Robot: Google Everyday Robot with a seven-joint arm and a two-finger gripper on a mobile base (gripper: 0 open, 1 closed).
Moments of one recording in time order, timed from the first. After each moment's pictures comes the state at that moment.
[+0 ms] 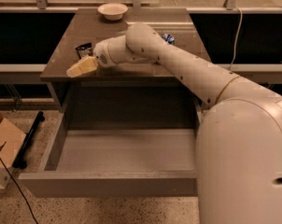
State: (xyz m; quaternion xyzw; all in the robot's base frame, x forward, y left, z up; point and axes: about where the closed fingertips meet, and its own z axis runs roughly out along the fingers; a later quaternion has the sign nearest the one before) arm 0.762 0.187 0.831 -0.46 0.70 0.31 0.46
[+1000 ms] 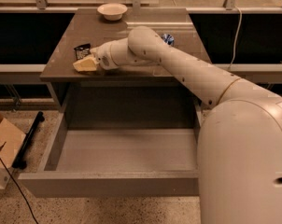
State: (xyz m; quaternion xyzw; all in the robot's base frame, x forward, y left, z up) arm 0.763 0.180 0.816 -0.45 0.70 0.31 0.45
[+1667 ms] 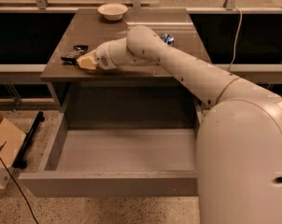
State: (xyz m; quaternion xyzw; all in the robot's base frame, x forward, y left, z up) arm 0.763 0.180 0.819 -0.45 0.70 0.31 0.45
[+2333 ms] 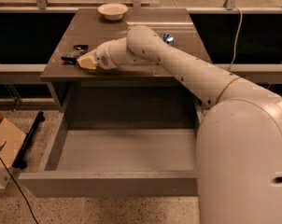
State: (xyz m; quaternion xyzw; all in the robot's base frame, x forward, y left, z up) arm 0.763 0.180 0.820 -0.45 0.70 0.31 0.45
